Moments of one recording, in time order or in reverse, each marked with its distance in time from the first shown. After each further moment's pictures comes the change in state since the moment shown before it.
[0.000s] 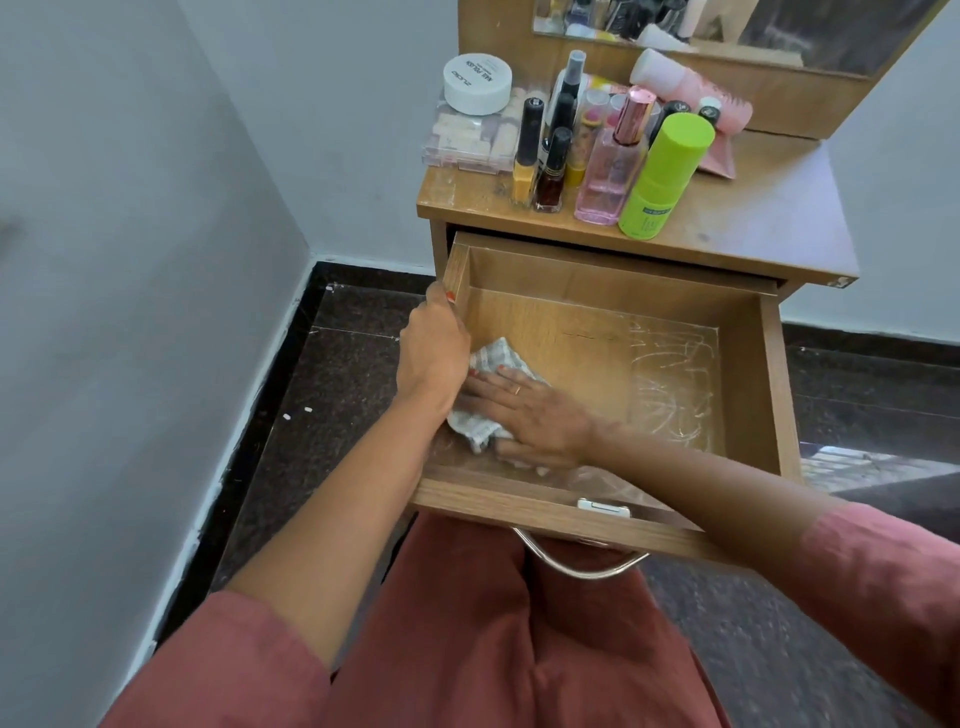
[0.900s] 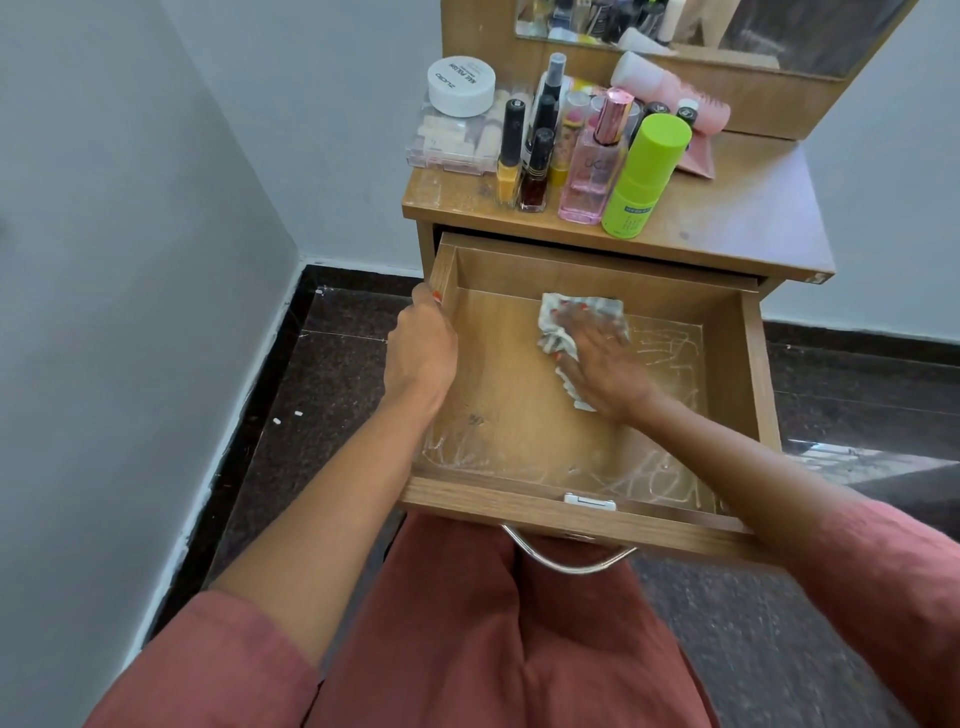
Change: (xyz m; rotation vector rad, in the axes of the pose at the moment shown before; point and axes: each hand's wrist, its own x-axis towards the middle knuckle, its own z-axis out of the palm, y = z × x) left_hand -0.006 0.004 -0.003 0.008 -0.025 -0.032; right_hand -0.040 0.047 -0.021 0.129 0.166 0.651
